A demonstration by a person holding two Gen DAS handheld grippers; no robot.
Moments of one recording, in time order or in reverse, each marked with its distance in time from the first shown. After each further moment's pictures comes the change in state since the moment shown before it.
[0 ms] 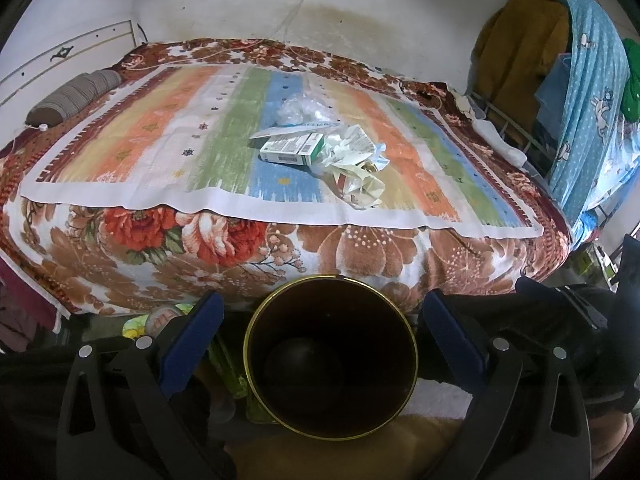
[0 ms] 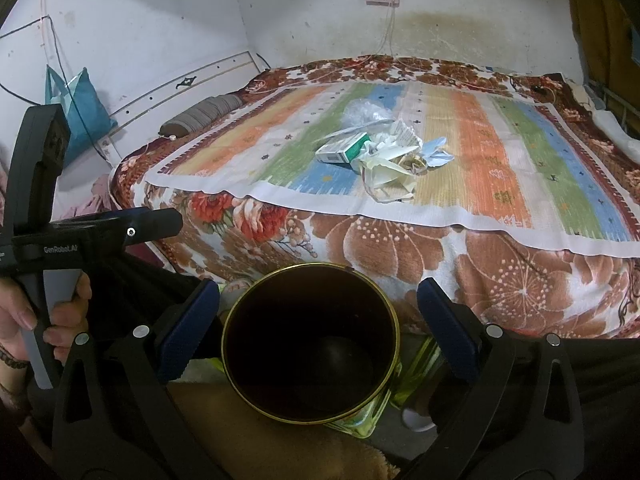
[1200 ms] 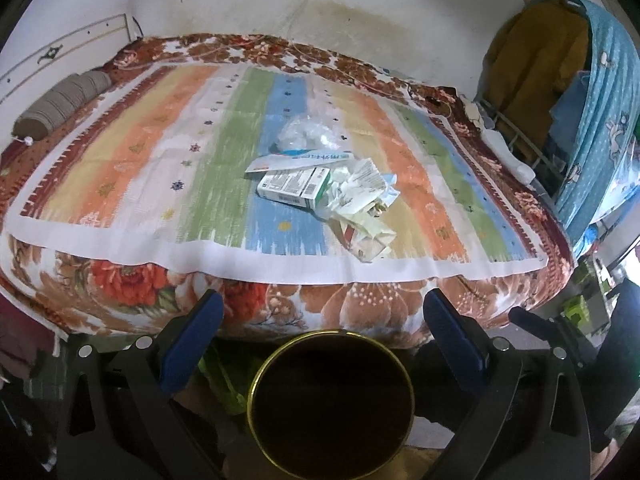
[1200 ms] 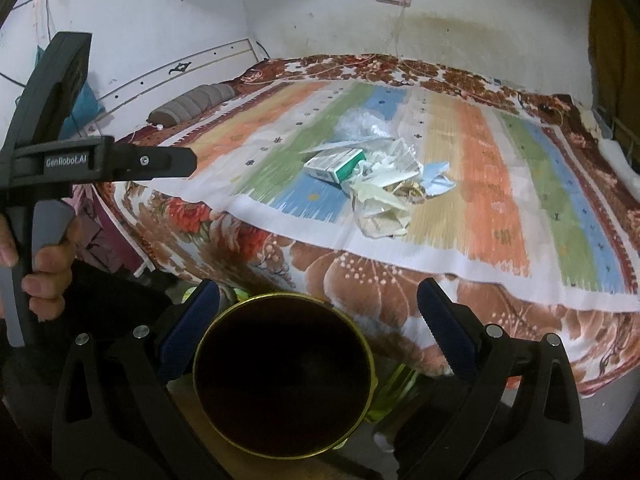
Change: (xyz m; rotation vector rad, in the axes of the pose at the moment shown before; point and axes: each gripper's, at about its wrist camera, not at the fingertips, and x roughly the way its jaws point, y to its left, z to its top) left arm 0.039 0.014 0.092 -0.040 0.042 -0.020; right arm 0.044 -0.007 0.063 -0.069 0.041 -0.049
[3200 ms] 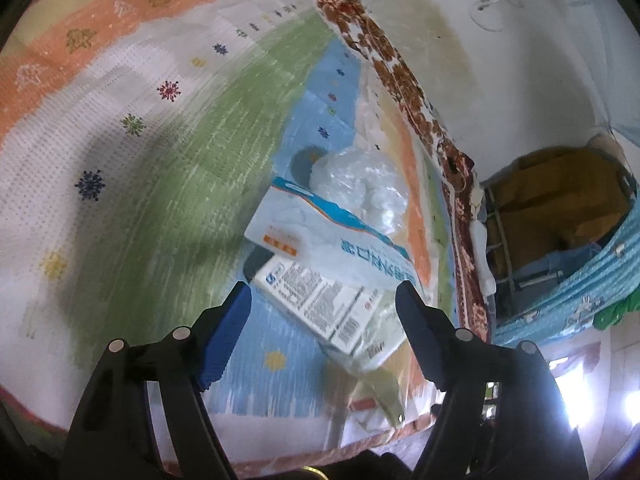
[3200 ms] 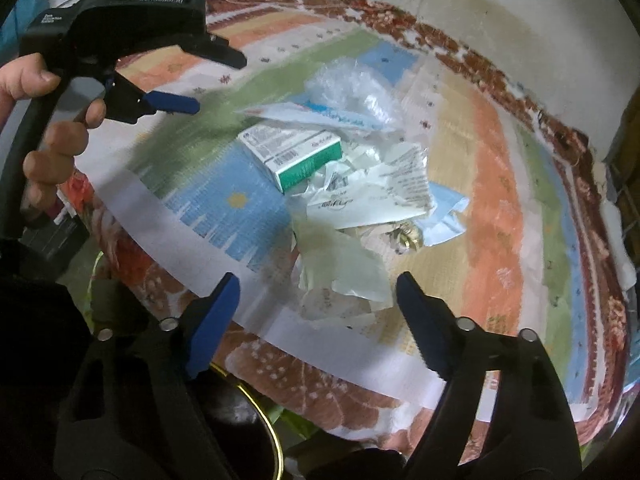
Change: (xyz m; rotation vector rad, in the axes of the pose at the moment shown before) left arm 0.208 0.131 0.117 -0.519 0.105 -0.306; right arm 0.187 -0.024 0.084 -0.208 0.274 -0.166
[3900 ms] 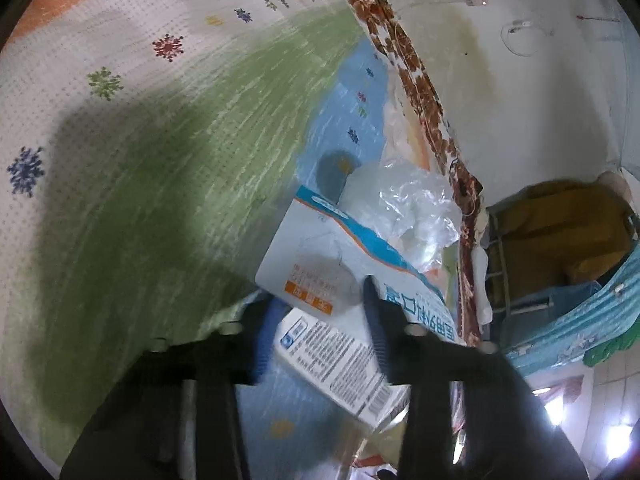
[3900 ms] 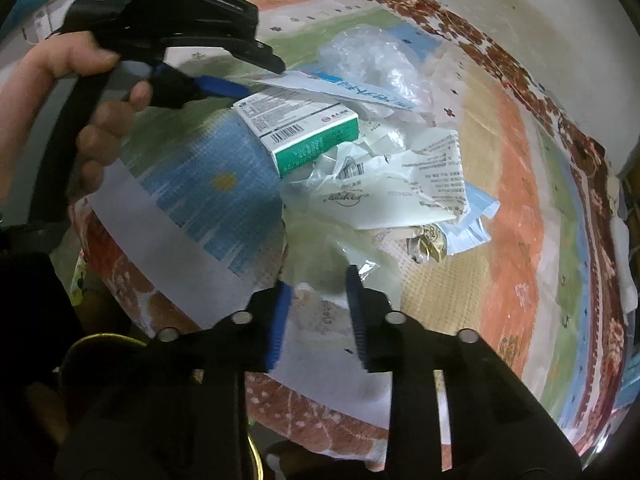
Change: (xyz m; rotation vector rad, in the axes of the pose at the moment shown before) left arm 0.060 0.025 0.015 -0.099 -0.023 -0.021; right arm 0.038 0.006 0.008 -0.088 0.057 0.005
